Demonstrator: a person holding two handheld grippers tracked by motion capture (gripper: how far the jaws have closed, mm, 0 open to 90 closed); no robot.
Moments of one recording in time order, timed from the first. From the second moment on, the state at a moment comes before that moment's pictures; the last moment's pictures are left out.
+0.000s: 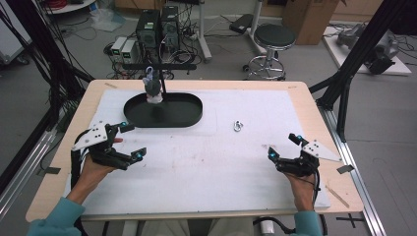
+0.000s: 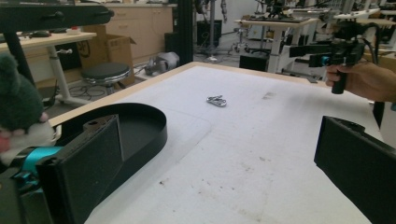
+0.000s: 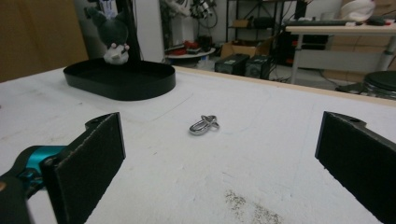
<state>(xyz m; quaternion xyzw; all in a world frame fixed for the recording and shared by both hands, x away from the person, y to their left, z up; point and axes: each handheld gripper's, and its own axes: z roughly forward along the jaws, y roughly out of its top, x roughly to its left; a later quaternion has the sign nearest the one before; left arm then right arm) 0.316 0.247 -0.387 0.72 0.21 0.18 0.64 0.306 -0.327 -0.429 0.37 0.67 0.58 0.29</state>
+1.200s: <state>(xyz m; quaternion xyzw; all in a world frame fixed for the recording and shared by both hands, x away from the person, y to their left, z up) 0.331 0.240 -0.387 0.74 0.17 0.17 0.63 0.429 -0.269 -0.342 0.22 0.87 0.42 0.15</state>
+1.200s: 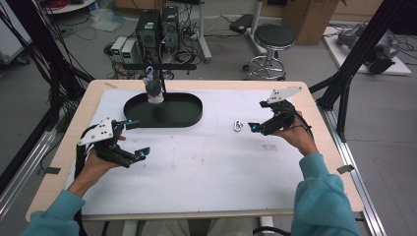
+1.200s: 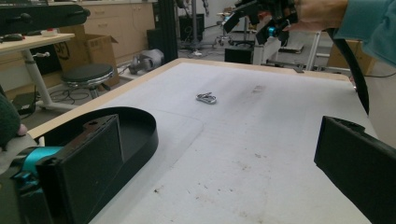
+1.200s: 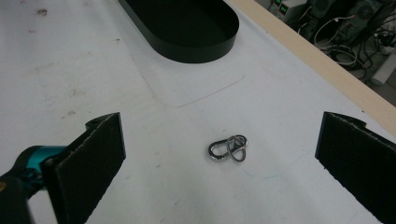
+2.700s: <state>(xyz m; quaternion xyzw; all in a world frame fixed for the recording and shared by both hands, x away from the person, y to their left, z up) 0.331 0.243 -0.385 0.73 0.17 0.17 0.64 0.491 -0.228 -0.410 0.20 0.94 0.25 0.13</state>
